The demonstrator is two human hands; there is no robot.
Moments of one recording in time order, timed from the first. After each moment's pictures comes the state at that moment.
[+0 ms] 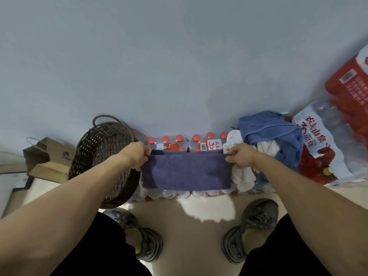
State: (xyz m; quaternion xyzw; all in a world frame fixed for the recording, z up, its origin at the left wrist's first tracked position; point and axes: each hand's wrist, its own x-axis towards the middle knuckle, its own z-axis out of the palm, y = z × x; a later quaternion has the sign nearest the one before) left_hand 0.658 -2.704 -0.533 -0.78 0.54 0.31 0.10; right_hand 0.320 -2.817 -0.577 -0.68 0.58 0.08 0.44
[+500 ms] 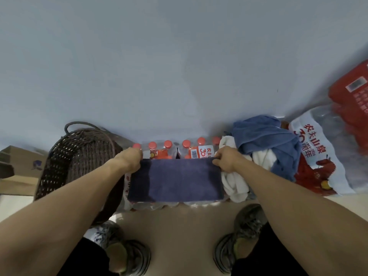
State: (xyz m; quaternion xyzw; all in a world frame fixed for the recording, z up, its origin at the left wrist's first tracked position) left_hand 0.667 -2.759 -0.601 -0.74 0.57 0.28 0.21; right_hand 0.349 -2.851 -0.614 -0.73 0.58 0.13 0.34
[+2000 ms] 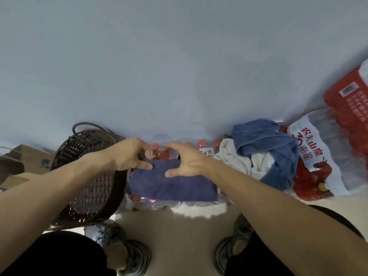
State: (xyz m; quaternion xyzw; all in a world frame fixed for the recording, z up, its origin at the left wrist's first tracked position) left_hand 0.659 -2.741 -0.515 -0.64 0.66 0.38 -0.05; right_hand 0.440 -2.809 -0.567 -0.82 0.35 0.01 0.45
